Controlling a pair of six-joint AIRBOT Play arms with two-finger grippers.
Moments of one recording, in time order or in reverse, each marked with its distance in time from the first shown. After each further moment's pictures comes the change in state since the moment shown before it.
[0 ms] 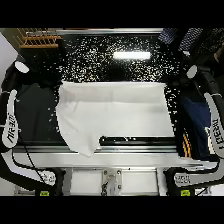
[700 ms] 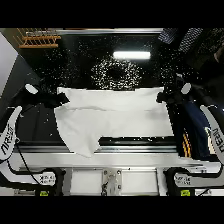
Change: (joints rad) left arm 0.009 0.133 -0.395 -0.014 0.152 0.031; right arm -0.002 0.095 -0.286 0.101 -0.021 -0.003
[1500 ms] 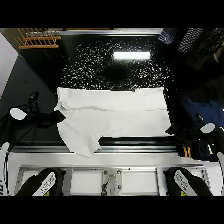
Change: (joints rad) left arm 0.056 0.536 -0.460 0.020 -0.083 -0.034; right arm -0.337 0.523 -0.693 0.179 0.107 0.151
